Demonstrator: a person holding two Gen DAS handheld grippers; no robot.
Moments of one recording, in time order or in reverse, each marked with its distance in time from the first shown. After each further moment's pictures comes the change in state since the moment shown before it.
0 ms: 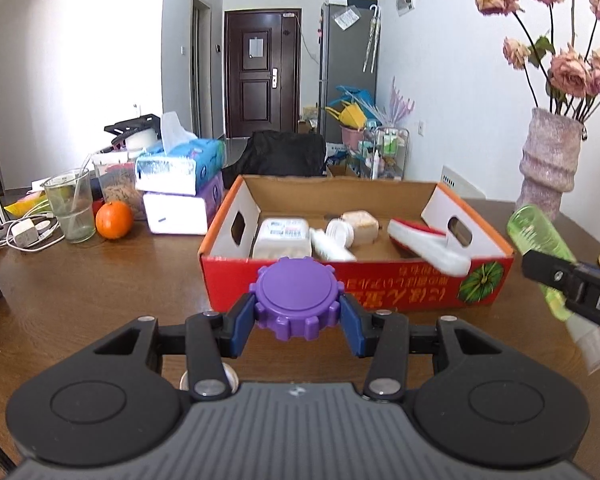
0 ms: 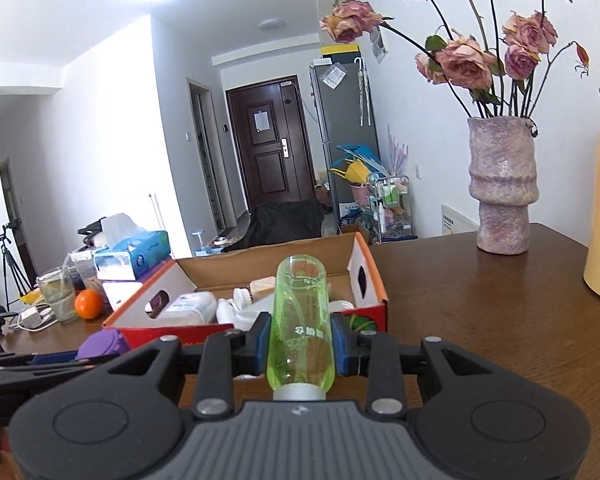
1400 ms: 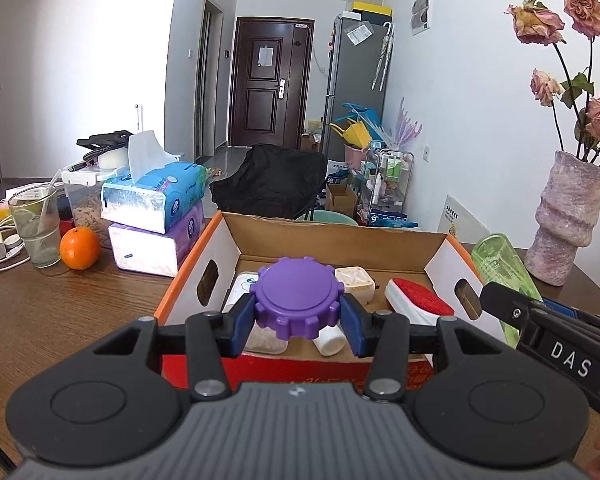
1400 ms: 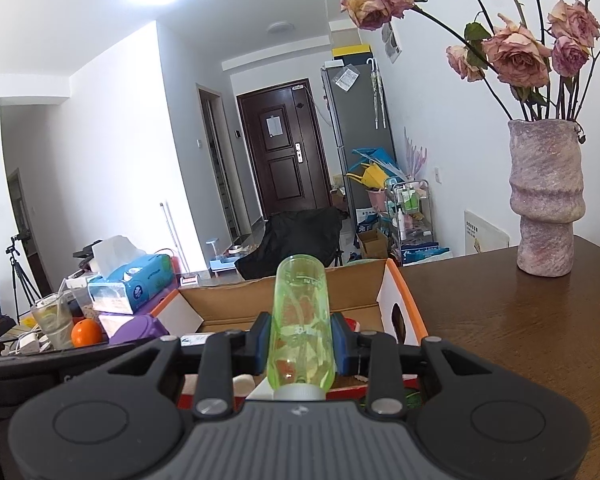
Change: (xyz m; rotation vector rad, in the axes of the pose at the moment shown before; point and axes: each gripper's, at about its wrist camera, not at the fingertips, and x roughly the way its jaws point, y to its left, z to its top) left arm 0.064 -0.015 0.051 -0.073 -0.034 -0.007; right arm 0.073 0.006 0.033 0.014 -0.008 0.049
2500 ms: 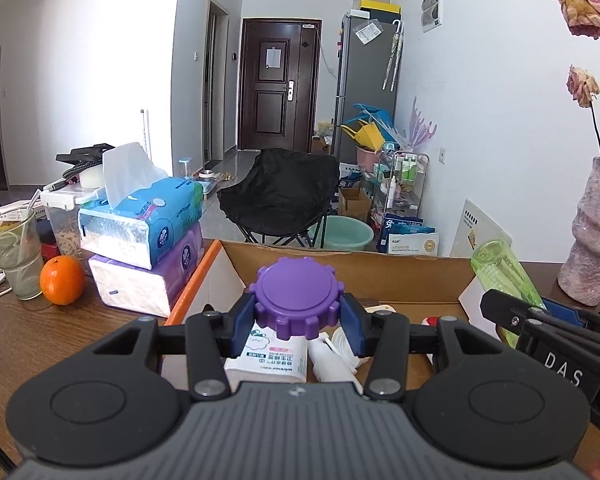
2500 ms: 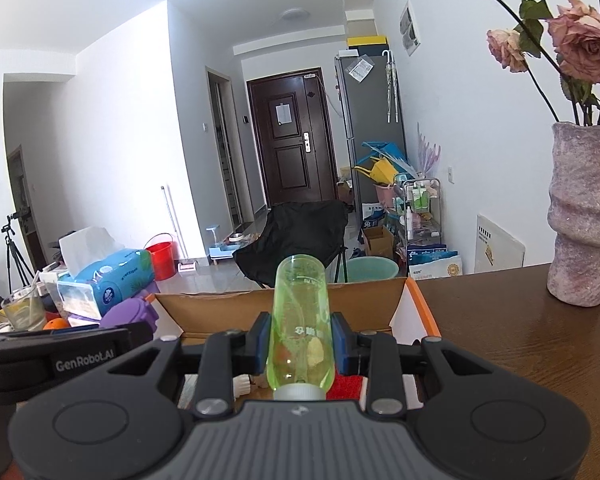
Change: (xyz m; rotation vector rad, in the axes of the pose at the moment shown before) left arm 0.067 0.004 0.030 0.015 -0.008 0.042; right arm 0.068 0.002 0.016 -0.060 0.035 0.006
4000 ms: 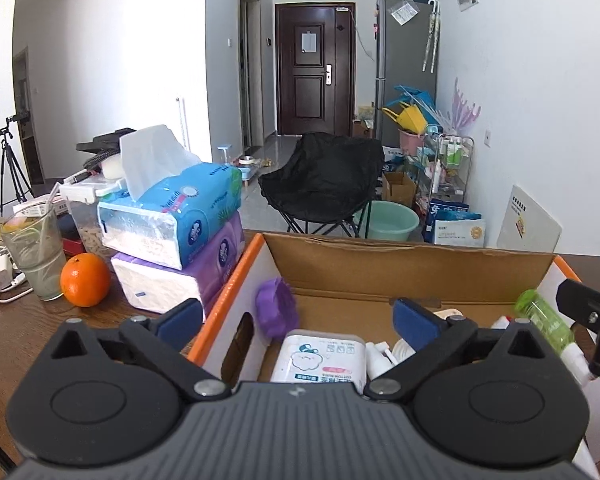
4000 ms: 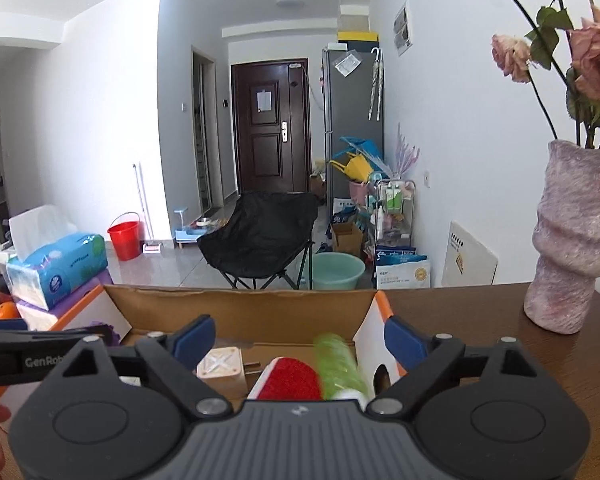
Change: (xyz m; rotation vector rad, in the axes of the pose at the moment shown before) left arm 0.047 0.015 0.006 0.003 0.051 0.136; right arm 0.029 -0.002 0.019 -0.074 0.028 -0.108
